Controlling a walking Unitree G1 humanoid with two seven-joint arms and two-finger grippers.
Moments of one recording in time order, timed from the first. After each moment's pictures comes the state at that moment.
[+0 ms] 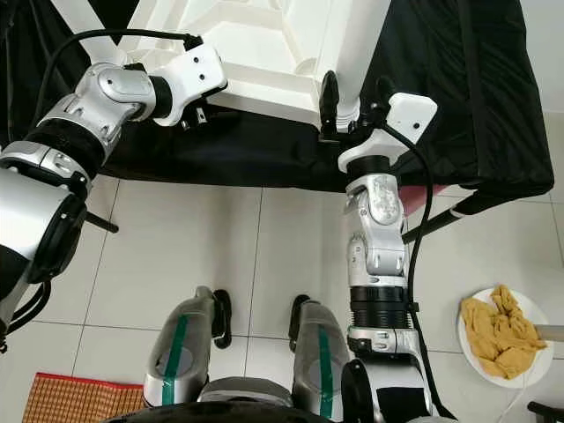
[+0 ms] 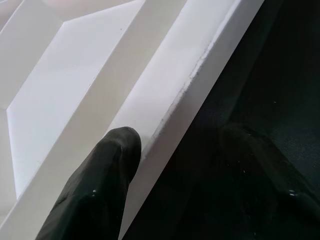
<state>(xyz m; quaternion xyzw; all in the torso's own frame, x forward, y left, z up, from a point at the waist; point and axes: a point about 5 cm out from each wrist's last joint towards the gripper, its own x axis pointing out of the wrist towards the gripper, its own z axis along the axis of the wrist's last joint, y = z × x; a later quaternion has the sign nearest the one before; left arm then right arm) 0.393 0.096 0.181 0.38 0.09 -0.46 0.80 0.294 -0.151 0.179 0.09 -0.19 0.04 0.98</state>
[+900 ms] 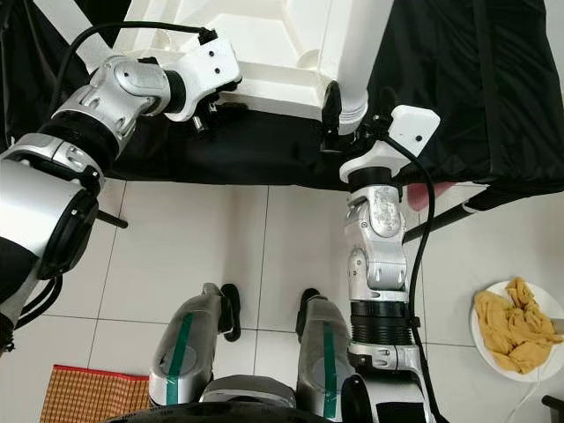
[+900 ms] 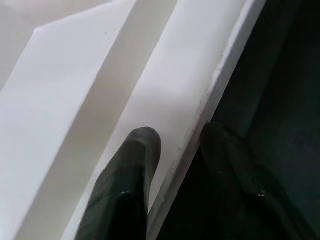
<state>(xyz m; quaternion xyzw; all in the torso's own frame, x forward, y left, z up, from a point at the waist) 0.394 0.077 0.187 0.37 0.09 -0.47 0.79 0.280 -0.151 0.173 0.09 -0.17 0.02 0.98</state>
